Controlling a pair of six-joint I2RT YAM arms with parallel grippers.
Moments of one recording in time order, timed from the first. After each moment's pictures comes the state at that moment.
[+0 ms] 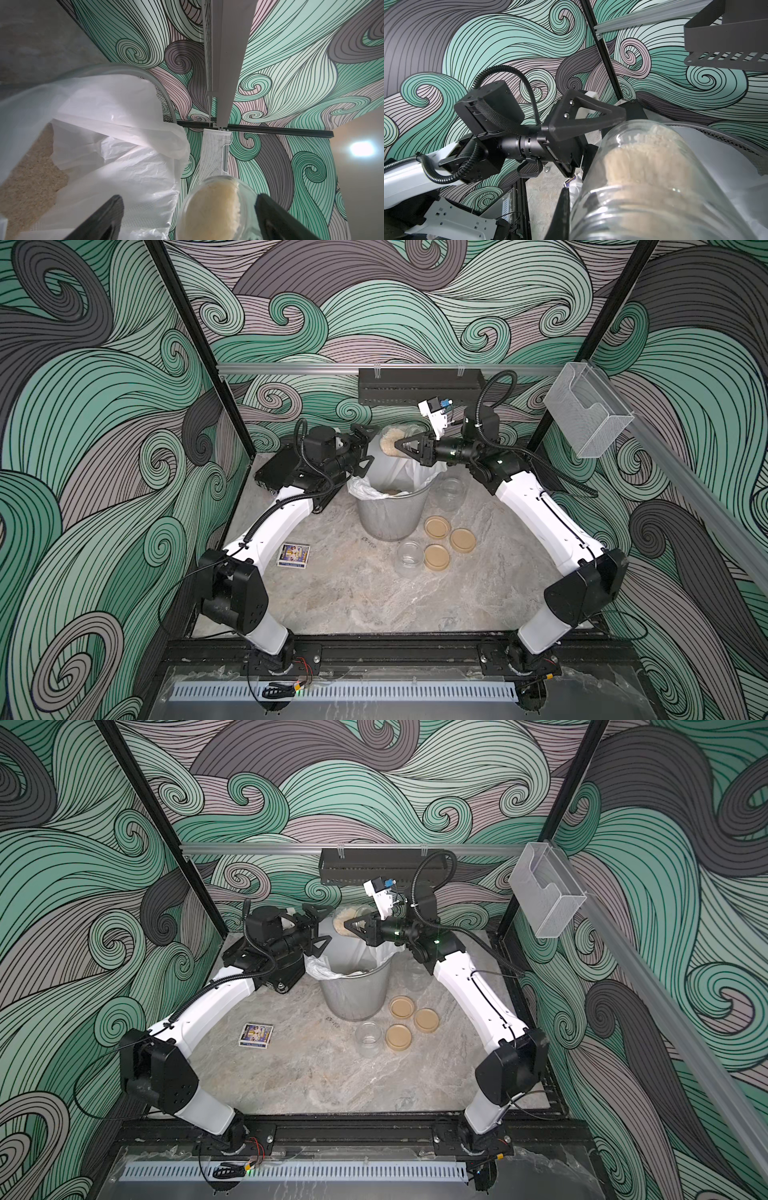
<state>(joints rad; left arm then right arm) -0.35 1.58 1.41 -0.01 0.38 -1.46 0.45 1.66 1.74 -0.30 -0.74 0.29</state>
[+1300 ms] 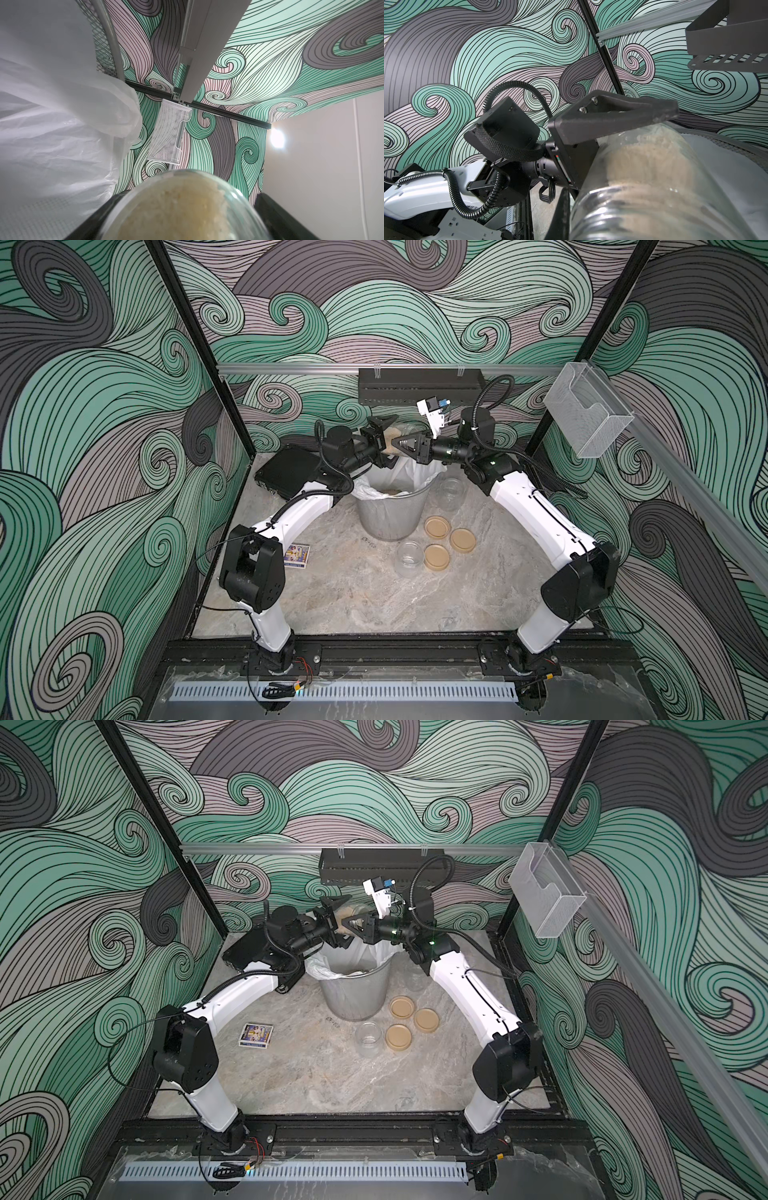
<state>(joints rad) -0.43 1.74 1.46 0.35 0.46 -1.87 0.46 1.69 1.70 -0.17 -0.75 0.36</state>
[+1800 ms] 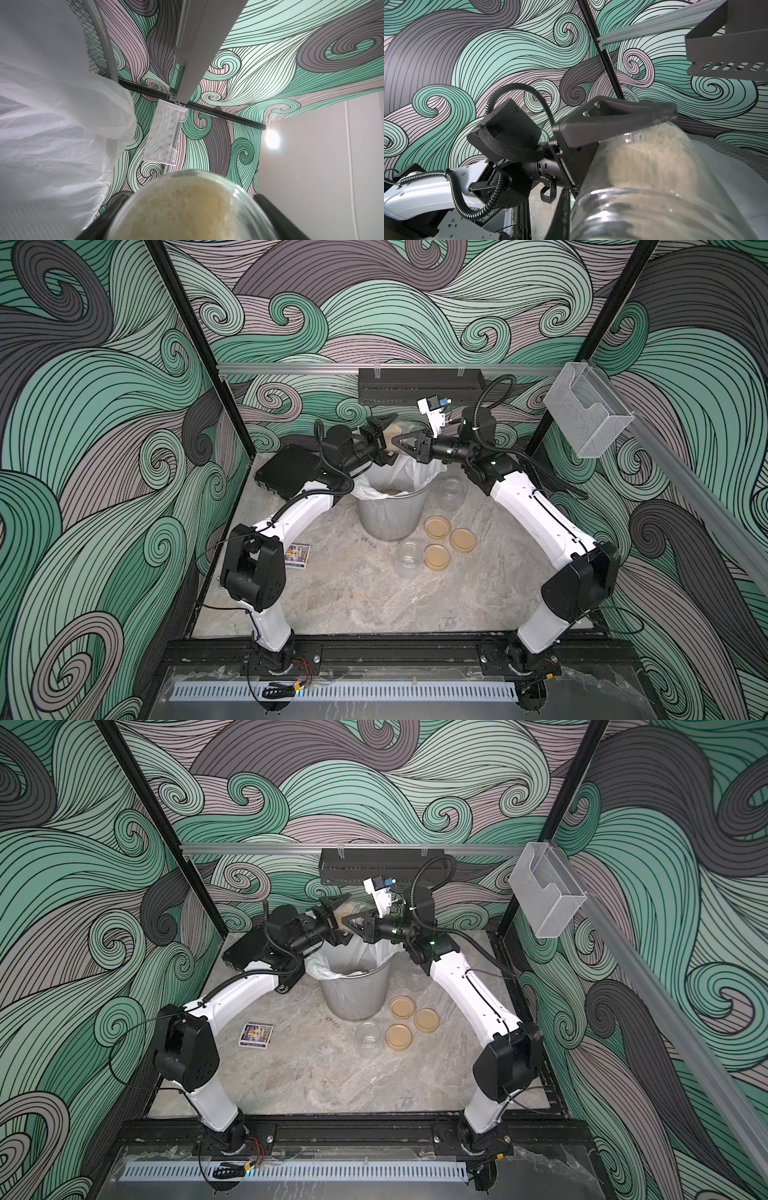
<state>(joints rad) -0.43 1.75 1.47 0.37 0.47 -1.88 0.46 1.69 1.70 -0.15 -0.75 0.36</state>
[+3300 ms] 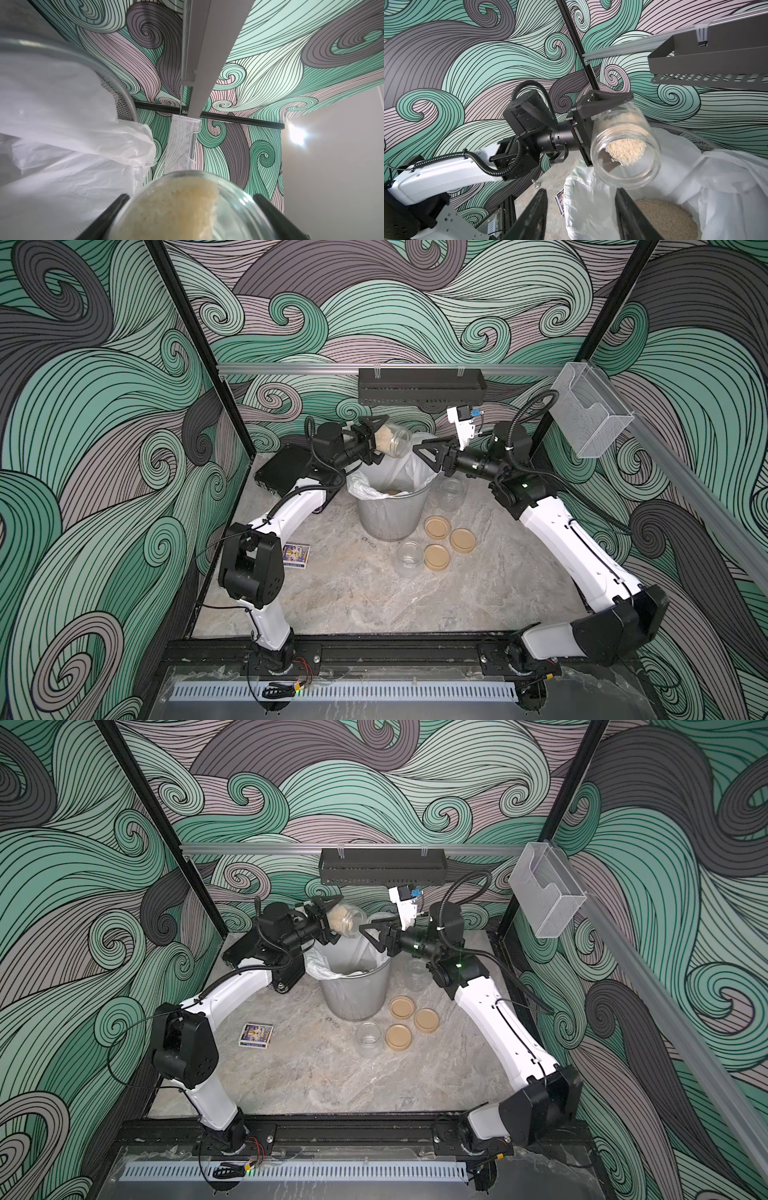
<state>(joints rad) -0.34 1.75 1.48 0.29 0.50 -1.66 0.39 1.40 1.43 -0.13 -0.64 0.33</state>
